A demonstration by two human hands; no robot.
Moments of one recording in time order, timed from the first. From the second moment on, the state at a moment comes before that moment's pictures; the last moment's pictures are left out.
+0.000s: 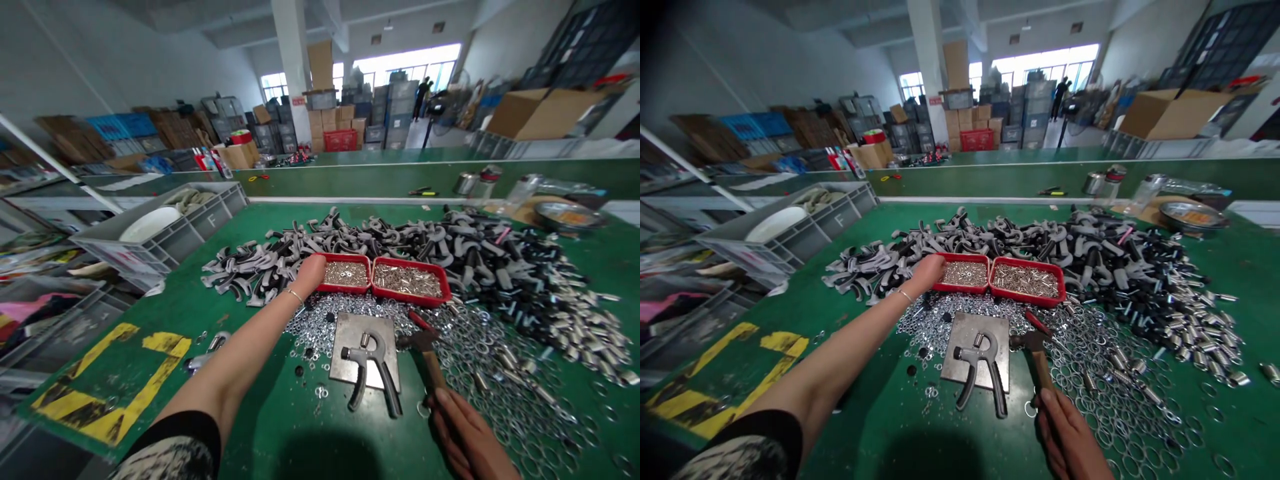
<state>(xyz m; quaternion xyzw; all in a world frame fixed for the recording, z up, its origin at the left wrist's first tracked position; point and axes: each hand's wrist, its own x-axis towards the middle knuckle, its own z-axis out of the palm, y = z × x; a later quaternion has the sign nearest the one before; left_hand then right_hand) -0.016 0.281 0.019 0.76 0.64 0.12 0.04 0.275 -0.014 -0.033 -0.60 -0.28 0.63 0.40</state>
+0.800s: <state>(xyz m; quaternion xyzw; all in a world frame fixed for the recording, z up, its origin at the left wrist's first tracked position) -0.008 0.254 0.029 0.72 0.58 0.31 0.22 0.276 -0.008 -0.052 -0.60 -0.32 0.62 0.39</state>
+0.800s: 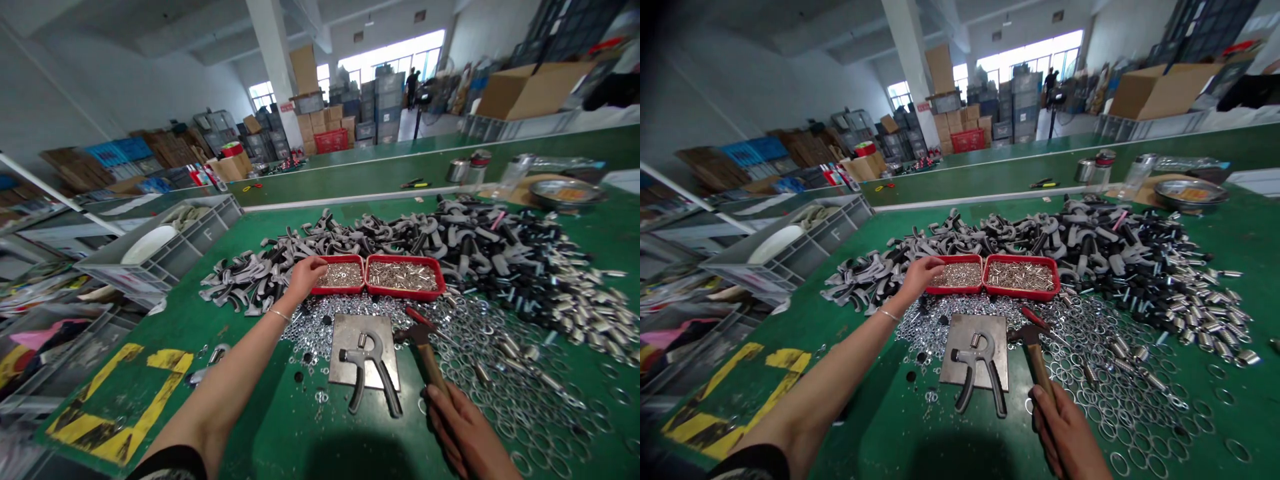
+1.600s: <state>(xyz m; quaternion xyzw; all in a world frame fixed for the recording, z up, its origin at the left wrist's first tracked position) 0.050 0.140 -0.022 0.81 0.50 0.21 0.21 0.271 -0.008 -0.036 -0.62 -0.37 0.57 0.39</state>
